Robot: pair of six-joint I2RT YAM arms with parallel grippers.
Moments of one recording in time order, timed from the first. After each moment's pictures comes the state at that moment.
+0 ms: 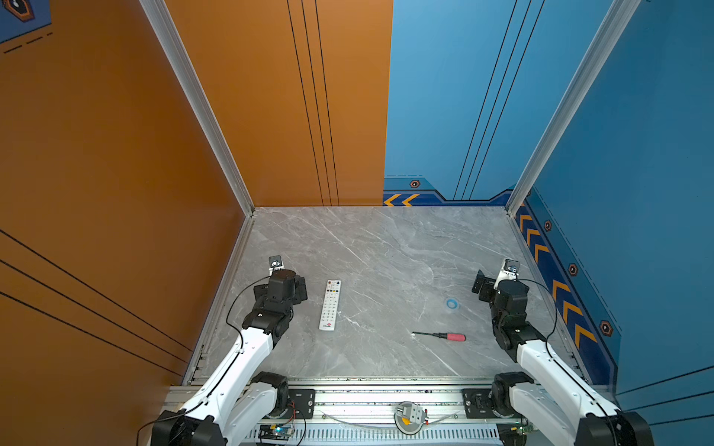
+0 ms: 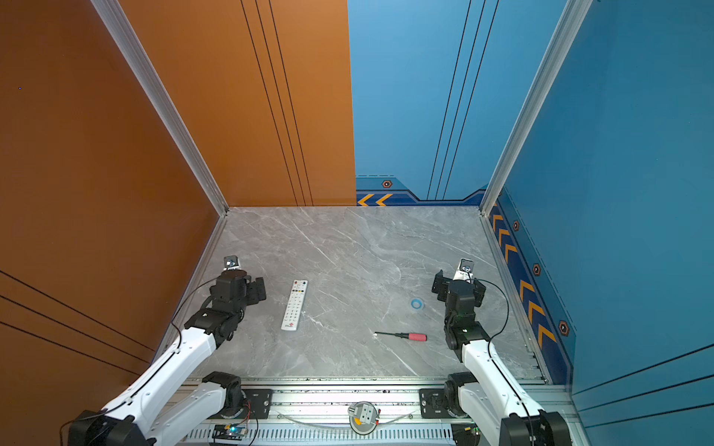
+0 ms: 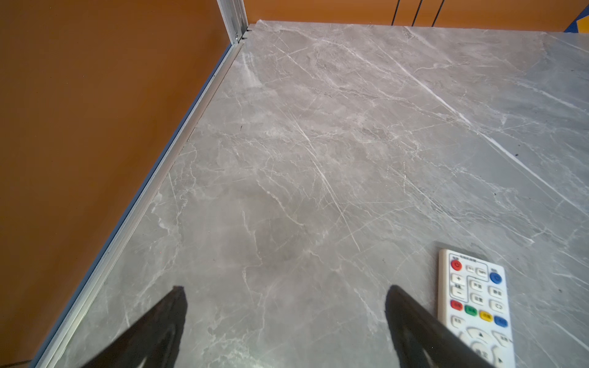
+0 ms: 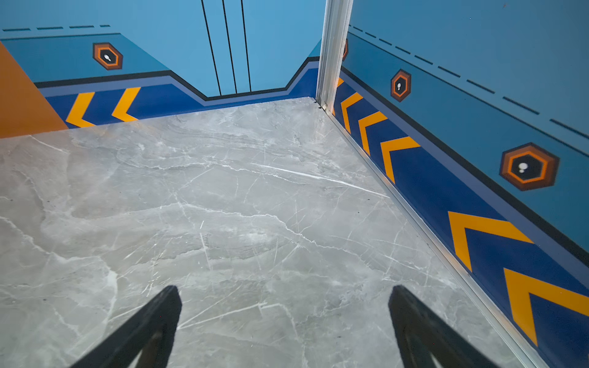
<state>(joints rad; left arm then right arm) -0.19 0.93 0.52 -0.25 -0.46 -0.21 0.10 0.93 0.31 0.26 0.40 0.12</state>
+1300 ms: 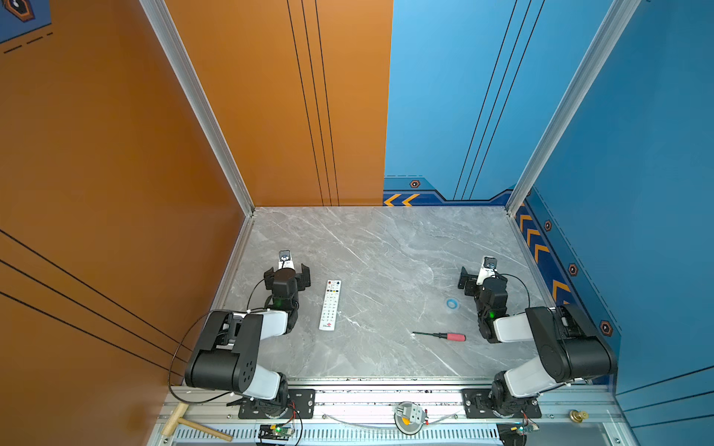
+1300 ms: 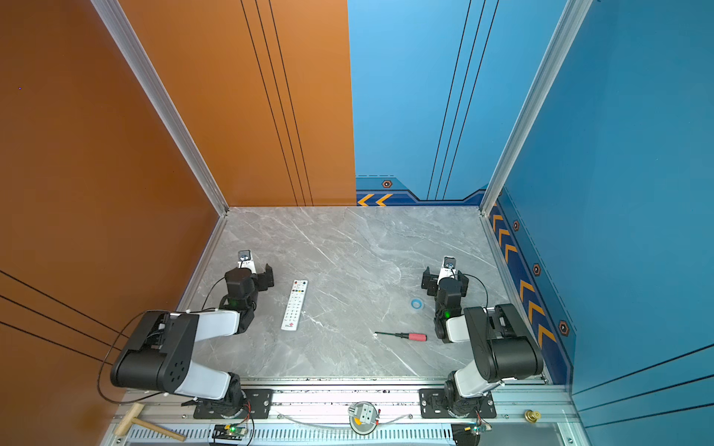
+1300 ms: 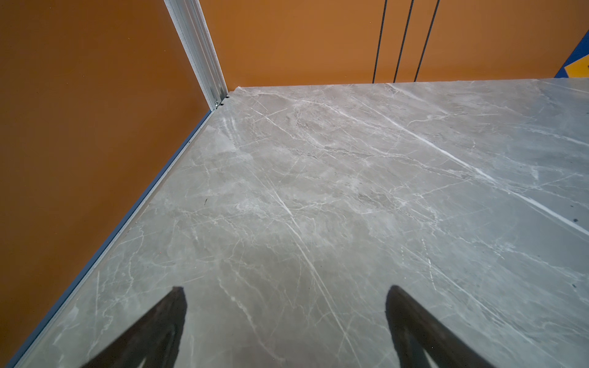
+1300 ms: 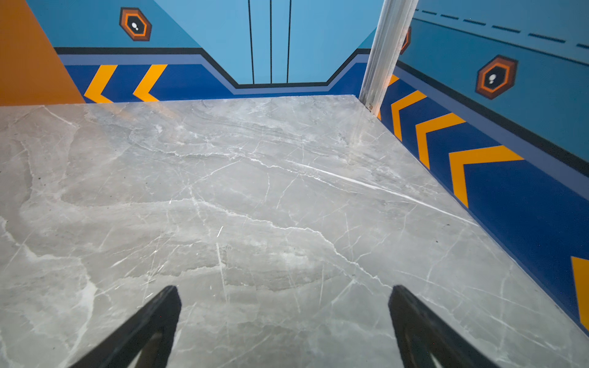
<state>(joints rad) -0.08 1.50 0.38 0.74 -0.35 -0.02 0.09 1.54 0.28 0.97 0.31 0.05</state>
